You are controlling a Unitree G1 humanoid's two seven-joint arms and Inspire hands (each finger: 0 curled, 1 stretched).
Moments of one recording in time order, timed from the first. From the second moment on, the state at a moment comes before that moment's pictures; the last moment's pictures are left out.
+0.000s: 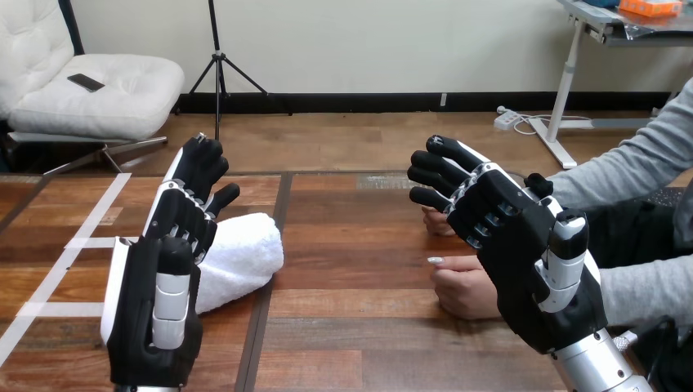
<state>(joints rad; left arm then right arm) 0.23 0.04 0.05 0.04 -0.22 -0.72 -0.28 0.09 -0.13 -0.06 -0.01 0.40 -0.36 0.61</state>
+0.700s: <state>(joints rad) 0.23 0.04 0.05 0.04 -0.22 -0.72 -0.28 0.09 -0.13 -0.06 -0.01 0.40 -0.36 0.62</state>
